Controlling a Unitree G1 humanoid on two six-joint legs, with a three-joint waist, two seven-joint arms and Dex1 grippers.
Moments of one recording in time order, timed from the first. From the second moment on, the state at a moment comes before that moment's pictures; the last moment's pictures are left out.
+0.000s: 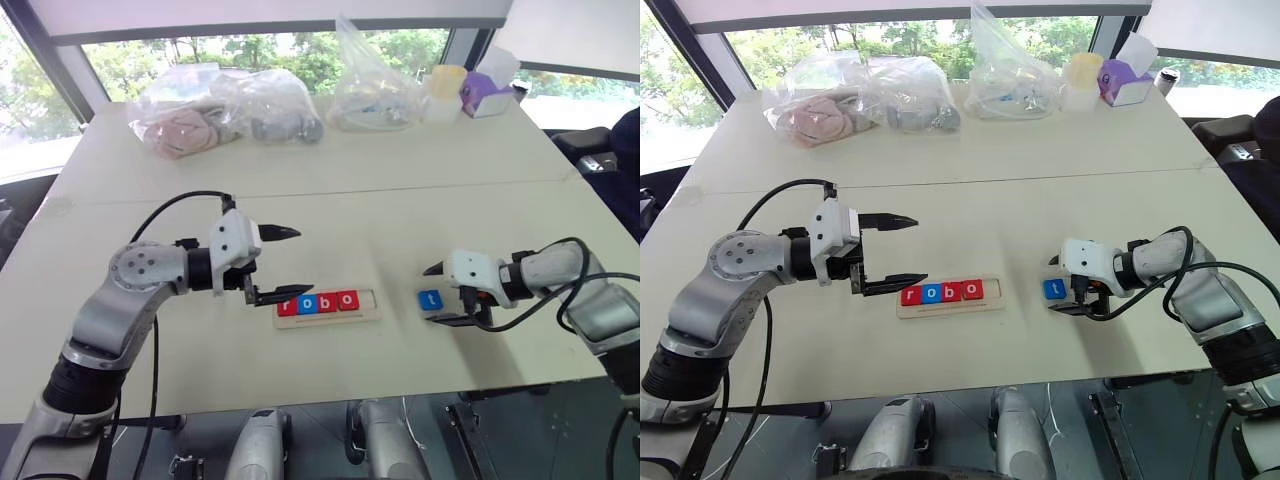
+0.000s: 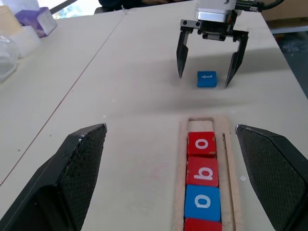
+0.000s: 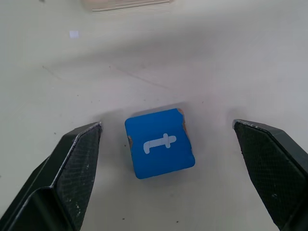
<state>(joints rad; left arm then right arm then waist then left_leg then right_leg) -0.39 0.69 -0.07 -0.36 -0.41 0.39 -1.02 -0.44 -0.99 0.25 0.10 0.10 0.12 1.25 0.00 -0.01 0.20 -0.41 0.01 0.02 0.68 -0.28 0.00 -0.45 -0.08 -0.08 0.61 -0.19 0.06</state>
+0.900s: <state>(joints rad) -0.31 0.80 -0.02 -0.39 -0.45 0.39 -1.10 -0.54 -0.87 0.24 -0.05 0.17 0.34 1.32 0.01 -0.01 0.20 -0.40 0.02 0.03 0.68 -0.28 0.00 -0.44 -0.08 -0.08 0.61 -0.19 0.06</state>
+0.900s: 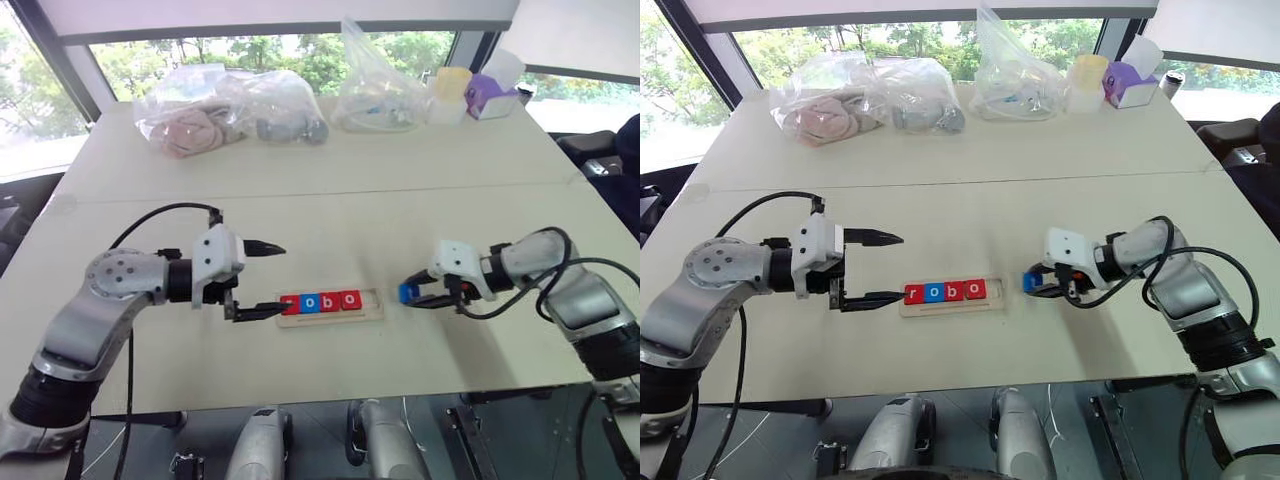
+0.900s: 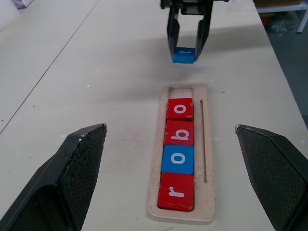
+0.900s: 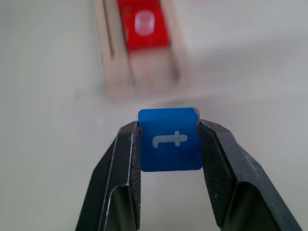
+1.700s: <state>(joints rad) -0.31 0.80 -0.02 -0.41 -0.45 0.39 -1.07 -0.59 -0.75 0.36 0.03 0.06 0.30 1.32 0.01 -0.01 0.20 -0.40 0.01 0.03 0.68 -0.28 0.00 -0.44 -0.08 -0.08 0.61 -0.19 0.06</state>
